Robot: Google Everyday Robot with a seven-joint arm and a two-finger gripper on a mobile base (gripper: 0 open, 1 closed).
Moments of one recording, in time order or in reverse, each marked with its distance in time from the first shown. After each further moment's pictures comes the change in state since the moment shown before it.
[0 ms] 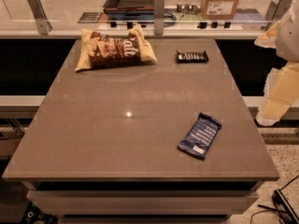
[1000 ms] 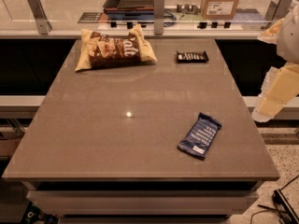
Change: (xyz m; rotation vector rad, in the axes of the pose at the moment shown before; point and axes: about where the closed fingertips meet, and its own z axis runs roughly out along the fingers) arm -0.002 -0.010 0.001 0.082 -0.039 0.020
